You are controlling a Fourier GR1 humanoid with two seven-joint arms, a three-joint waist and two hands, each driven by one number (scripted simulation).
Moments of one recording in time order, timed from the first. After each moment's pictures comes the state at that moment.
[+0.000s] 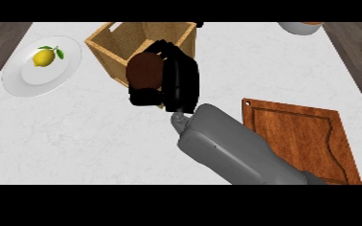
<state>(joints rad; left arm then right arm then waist) 0.67 0.62 -0.17 -1.48 0.29 0.22 -0.11 -0.90 0.00 0.69 -1.19 0.55 -0.81 0.81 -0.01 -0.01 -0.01</state>
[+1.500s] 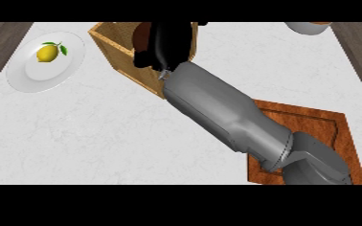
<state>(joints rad) 0.63 0.62 -0.17 -1.48 0.28 0.23 -0.08 -1.29 0.00 0.80 -0.71 0.68 -0.62 1.01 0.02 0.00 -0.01</state>
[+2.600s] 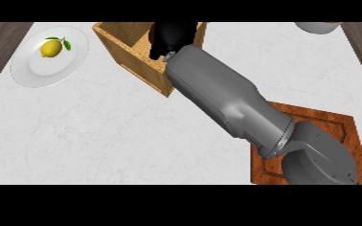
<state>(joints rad) 0.60 0.62 -0.18 -1.48 0.27 0.21 -0.05 -1.41 -0.01 0.85 -0.51 0.60 -0.36 1.00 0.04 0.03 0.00</state>
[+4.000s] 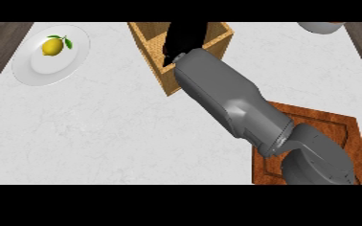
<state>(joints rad) 0.58 0.62 -0.17 -1.48 0.26 0.21 -0.03 -1.39 0.00 0.88 -0.43 0.50 -0.21 0.99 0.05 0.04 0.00</state>
